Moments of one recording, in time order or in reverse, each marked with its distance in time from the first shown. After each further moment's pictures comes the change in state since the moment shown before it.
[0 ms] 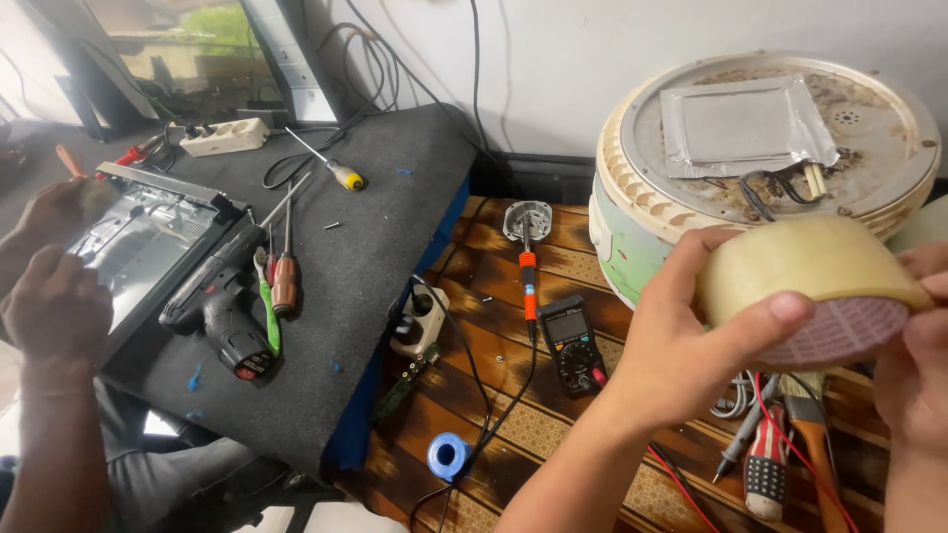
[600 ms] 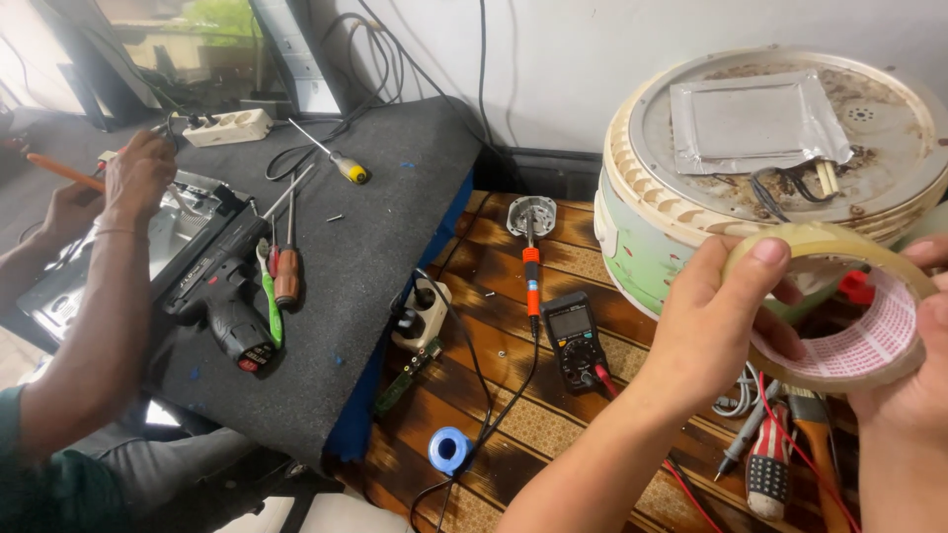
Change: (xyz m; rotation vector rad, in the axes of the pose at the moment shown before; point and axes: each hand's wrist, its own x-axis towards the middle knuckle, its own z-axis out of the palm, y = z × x) left_hand 0.024 -0.046 0.019 -0.335 -0.084 -0.035; right_hand 0.016 -0.054 0.040 0.310 0.170 0.234
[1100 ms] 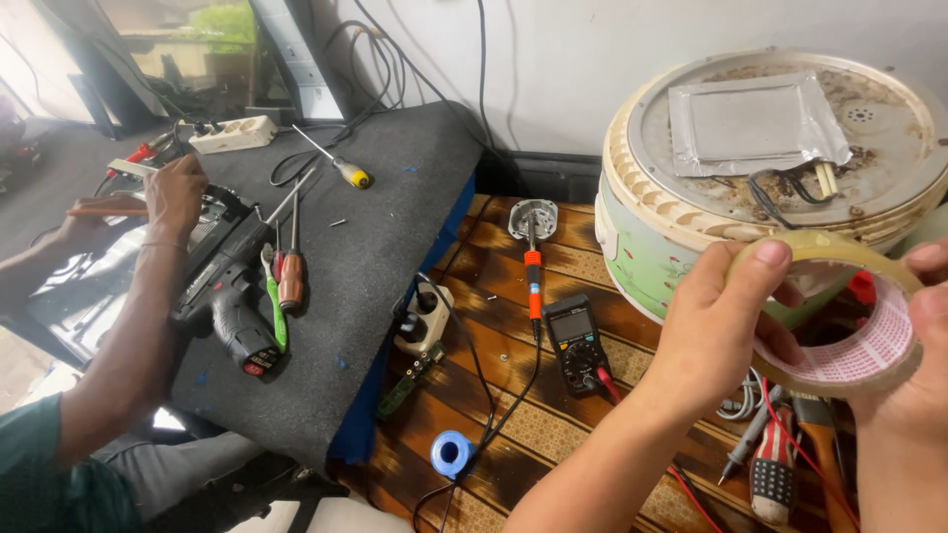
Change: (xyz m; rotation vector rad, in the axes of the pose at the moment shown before) left_hand 0.004 -0.007 0.003 0.049 0.033 -0.013; right_hand -0.006 -0.001 0.008 -0.013 0.035 -0.042
